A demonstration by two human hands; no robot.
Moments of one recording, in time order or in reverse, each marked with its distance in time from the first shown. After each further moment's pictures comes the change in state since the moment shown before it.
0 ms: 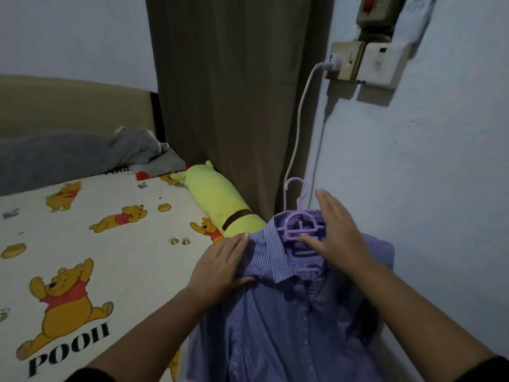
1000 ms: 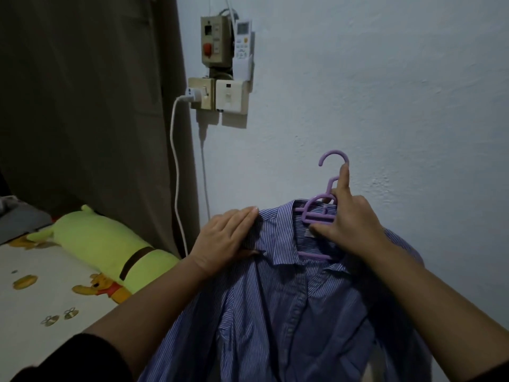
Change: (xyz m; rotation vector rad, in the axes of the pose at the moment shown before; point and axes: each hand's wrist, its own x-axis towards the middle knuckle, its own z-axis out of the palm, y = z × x) left_hand 0.157 0.135 -0.022 -0.230 0.541 0.660; right_hand -0.104 0.059 -0.172 -0.312 0.332 0.414
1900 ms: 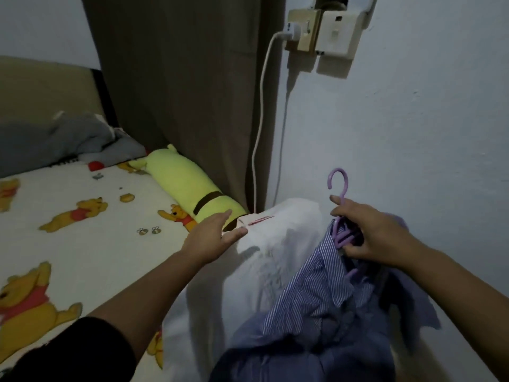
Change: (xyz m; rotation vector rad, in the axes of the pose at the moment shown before) left_hand -0.154 -0.027 -0.059 -0.255 -0.676 -1.069; right_hand -0.012 -0.031 0.100 0.253 -0.458 -0.573
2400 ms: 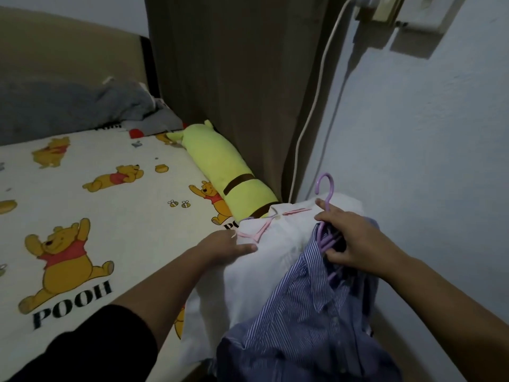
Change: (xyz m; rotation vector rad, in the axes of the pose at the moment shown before) left_hand -0.023 -0.042 0.019 -0.064 -0.407 -0.420; right_hand 0.059 -0.037 0.075 0.036 -0.165 -0.085
